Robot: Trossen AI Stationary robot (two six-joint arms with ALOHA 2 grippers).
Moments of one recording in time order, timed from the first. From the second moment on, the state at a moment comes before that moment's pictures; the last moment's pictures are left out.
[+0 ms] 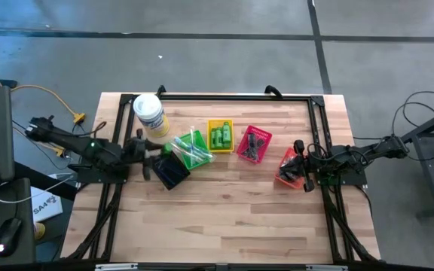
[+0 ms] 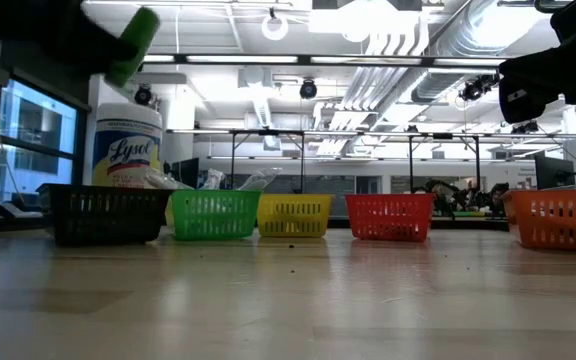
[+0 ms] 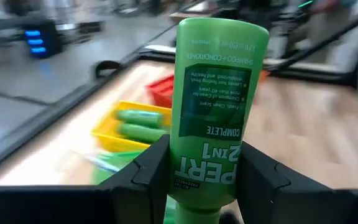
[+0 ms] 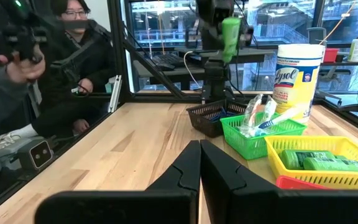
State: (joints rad) left arm -0.36 0.40 0.35 -0.13 -0.61 -0.19; right arm 0.26 0.05 0.01 0.03 0.13 0.03
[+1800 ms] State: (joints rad) left arm 0.28 1.93 1.59 -0.67 -0.32 1.44; right arm 0.26 0.08 0.01 0.04 0.13 0.02
